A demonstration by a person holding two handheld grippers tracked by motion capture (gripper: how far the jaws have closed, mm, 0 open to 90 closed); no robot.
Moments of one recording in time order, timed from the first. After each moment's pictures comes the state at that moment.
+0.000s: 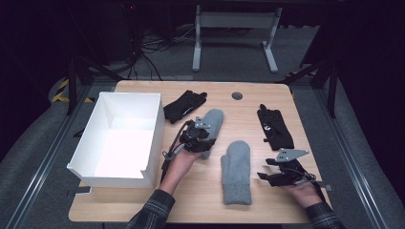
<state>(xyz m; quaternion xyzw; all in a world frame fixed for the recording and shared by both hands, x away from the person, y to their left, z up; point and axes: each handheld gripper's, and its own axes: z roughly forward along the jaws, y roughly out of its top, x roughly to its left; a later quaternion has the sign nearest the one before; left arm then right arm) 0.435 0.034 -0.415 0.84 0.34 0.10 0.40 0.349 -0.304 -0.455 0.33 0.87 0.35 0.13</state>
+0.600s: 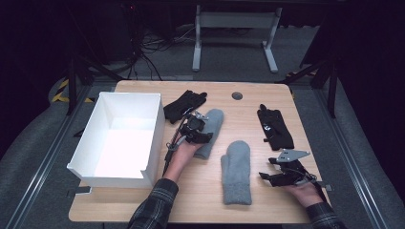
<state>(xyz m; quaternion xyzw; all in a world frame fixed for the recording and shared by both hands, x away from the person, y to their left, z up) 0.477 0.028 -0.440 0.85 0.38 0.11 0.36 0.352 -0.309 -0.463 0.33 0.86 0.35 0.15</state>
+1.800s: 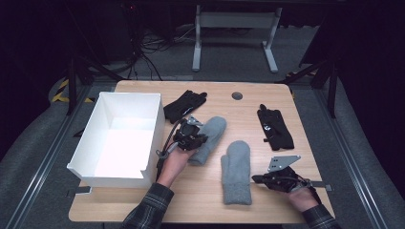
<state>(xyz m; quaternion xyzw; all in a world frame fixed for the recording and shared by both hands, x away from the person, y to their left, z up) 0.433 0.048 -0.409 0.84 0.36 0.07 0.40 0.332 -0.276 -0.452 0.24 0.90 0.36 0.07</state>
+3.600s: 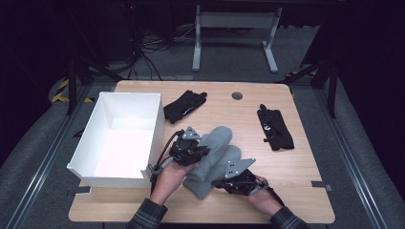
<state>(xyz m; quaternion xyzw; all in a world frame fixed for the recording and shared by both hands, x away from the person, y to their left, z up) 0.374 0.057 -0.387 0.85 0.32 0.06 0.42 0.330 -0.161 -0.451 0.15 0.90 0.40 0.05</state>
